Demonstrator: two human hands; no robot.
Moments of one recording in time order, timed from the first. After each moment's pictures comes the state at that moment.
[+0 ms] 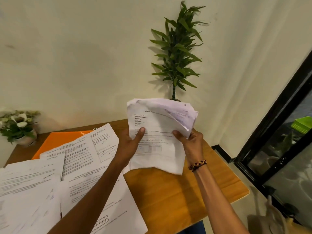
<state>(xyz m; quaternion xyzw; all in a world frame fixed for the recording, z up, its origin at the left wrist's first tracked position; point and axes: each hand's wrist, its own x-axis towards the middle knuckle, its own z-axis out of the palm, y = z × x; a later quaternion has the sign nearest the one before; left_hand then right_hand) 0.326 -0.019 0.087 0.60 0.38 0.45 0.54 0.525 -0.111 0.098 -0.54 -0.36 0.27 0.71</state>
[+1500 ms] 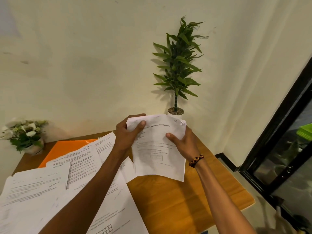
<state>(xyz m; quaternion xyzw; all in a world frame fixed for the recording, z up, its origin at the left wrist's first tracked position) 0.318 -0.002 0.145 0.63 0.29 0.54 0.48 0.521 -0.091 0.129 -0.57 -0.53 0.23 0.58</state>
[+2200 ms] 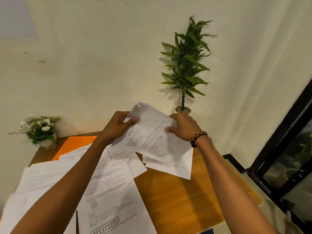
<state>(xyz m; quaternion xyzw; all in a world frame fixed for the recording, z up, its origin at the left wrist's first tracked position) 0.256 0.038 0.167 0.78 0.32 0.39 0.38 0.525 -0.048 0.174 -0.68 -0.69 0.04 0.23</state>
